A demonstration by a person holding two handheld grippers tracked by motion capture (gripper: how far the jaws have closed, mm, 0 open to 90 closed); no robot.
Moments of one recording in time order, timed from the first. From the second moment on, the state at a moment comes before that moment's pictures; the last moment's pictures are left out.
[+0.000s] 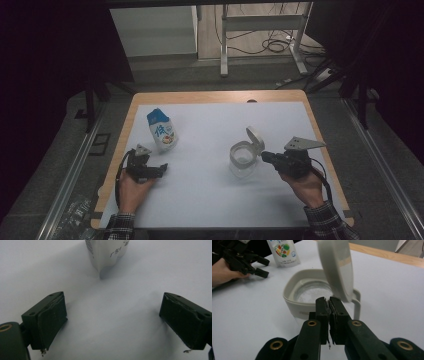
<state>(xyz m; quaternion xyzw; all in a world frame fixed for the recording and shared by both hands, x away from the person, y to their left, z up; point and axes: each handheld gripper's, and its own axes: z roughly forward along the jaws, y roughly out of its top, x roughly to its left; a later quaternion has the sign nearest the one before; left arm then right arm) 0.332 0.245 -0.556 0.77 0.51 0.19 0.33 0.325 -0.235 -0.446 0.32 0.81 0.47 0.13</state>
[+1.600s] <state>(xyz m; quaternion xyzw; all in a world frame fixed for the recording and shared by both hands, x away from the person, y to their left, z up) 0.364 0.265 -0.458 0.73 0.46 0.23 0.45 0.320 -0.250 -0.494 0.36 0.80 0.43 0.21</state>
